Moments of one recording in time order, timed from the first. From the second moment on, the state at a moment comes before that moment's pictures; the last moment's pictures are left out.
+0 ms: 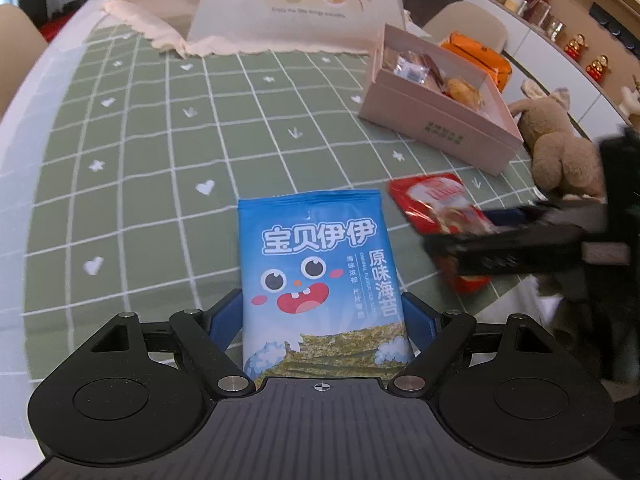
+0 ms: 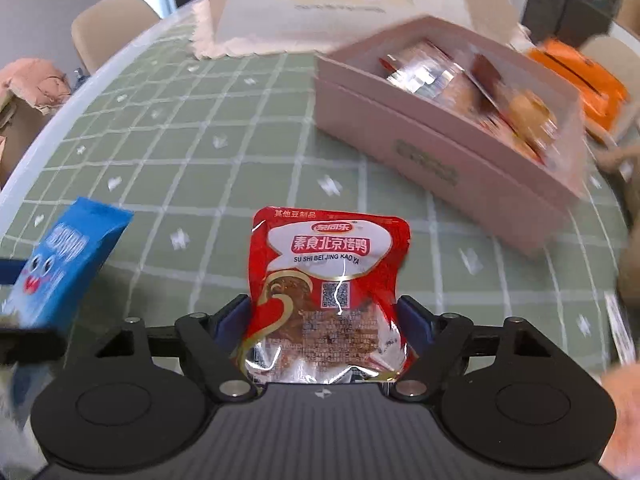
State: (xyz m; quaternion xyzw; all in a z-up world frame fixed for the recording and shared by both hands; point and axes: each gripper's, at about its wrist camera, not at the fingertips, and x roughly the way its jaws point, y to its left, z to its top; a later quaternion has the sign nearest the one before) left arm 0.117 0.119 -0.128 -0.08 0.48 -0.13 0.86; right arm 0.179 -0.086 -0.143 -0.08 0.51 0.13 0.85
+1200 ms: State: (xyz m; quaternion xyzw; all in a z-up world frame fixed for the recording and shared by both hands) left arm 0.129 0.052 -0.152 0.02 0.49 -0.16 0.86; right arm 0.140 -0.124 -0.107 -0.03 0.49 0.08 0.87
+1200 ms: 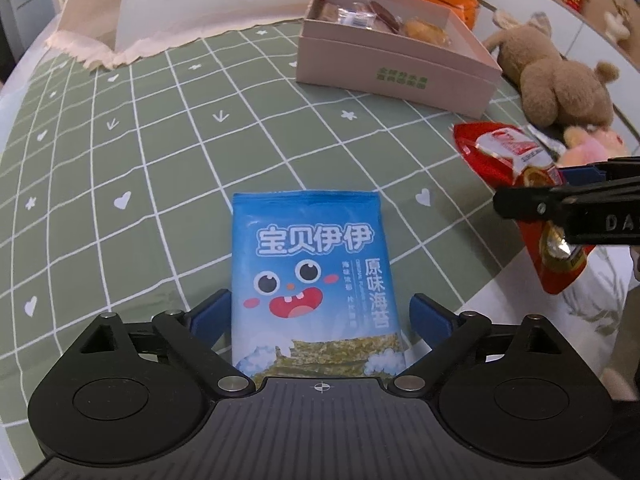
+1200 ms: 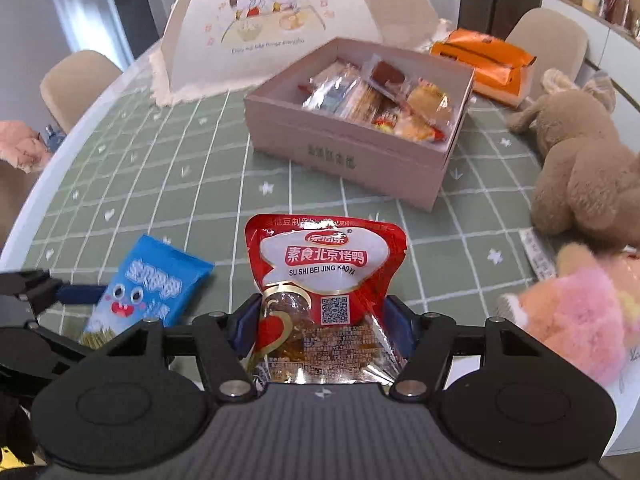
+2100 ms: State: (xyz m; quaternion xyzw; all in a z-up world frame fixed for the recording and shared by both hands) left arm 0.250 0.008 0.089 -0.02 0.20 -0.27 0.94; right arm 0.122 -0.180 -0.040 -0.02 0.40 0.02 0.92
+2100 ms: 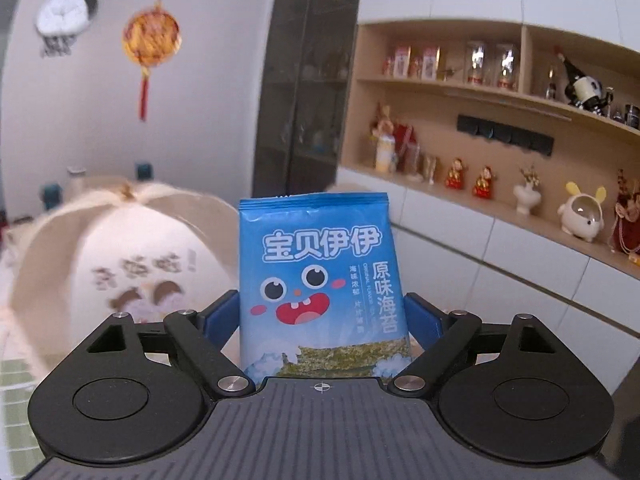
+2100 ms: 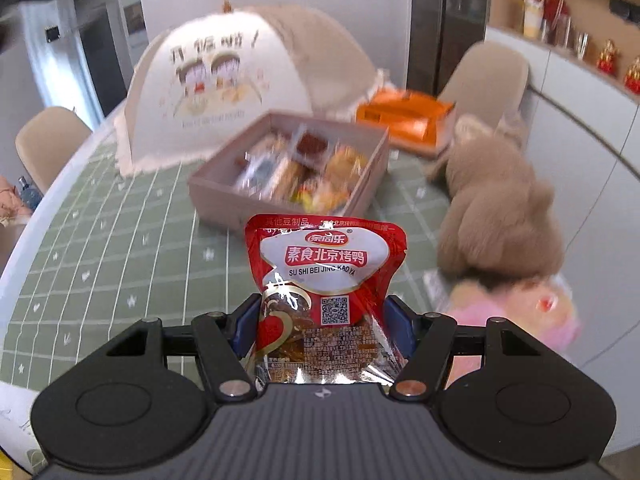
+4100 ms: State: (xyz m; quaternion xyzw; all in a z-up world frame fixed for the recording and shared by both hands) left arm 0.178 0.085 -0.126 -0.11 0.39 -0.19 0.89; right arm 0.209 -0.164 -0.064 -0.04 0.36 0.02 0.93
